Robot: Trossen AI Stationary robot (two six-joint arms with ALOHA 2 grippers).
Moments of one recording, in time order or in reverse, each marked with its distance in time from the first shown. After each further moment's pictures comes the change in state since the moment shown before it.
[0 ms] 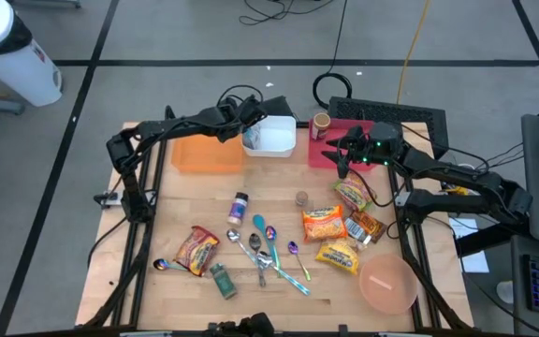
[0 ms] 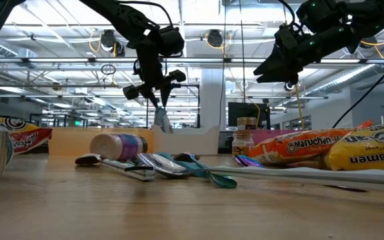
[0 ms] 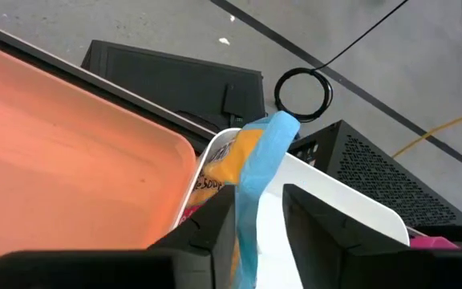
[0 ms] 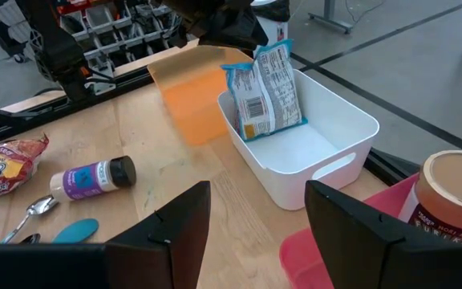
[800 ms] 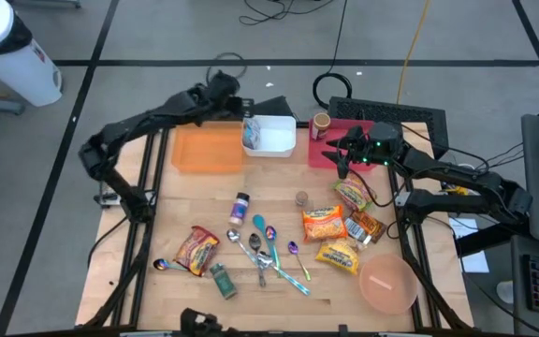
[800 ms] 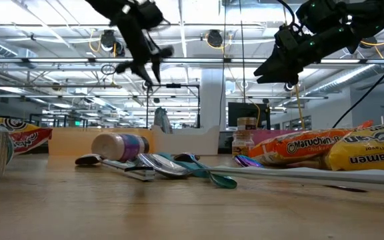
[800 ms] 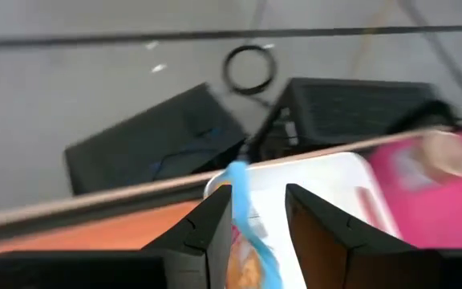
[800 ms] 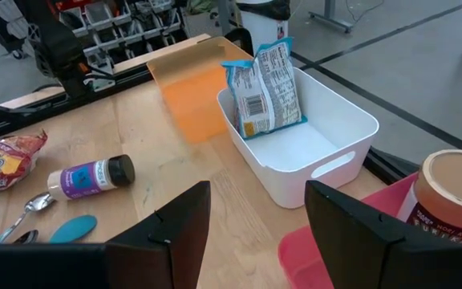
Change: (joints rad) left arm 0.106 -0.240 0.000 -0.019 0.235 0.743; right arm 0.000 0.000 0.000 -0.006 0.000 -0.011
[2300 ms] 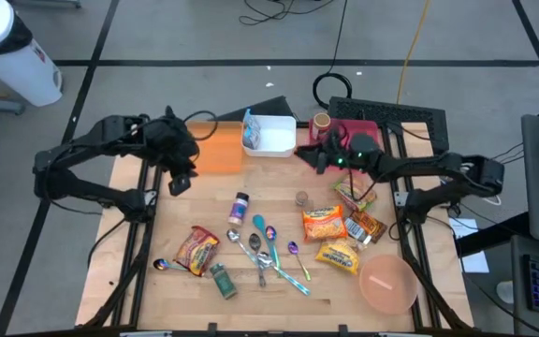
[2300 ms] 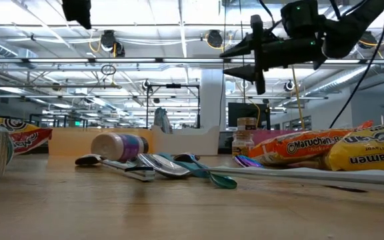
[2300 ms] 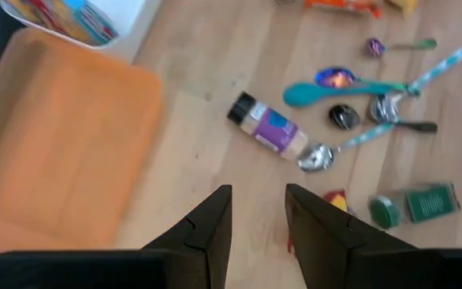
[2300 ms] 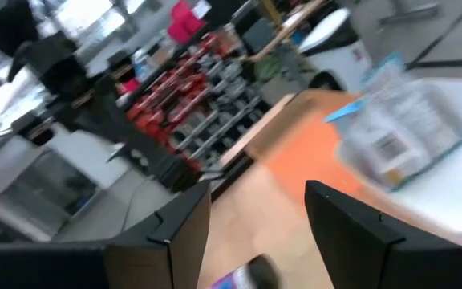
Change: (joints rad) left arm -0.380 -0.459 -0.011 -0.778 0.359 0.489; right arm 0.186 0.374 0.001 0.684 0.024 0.605
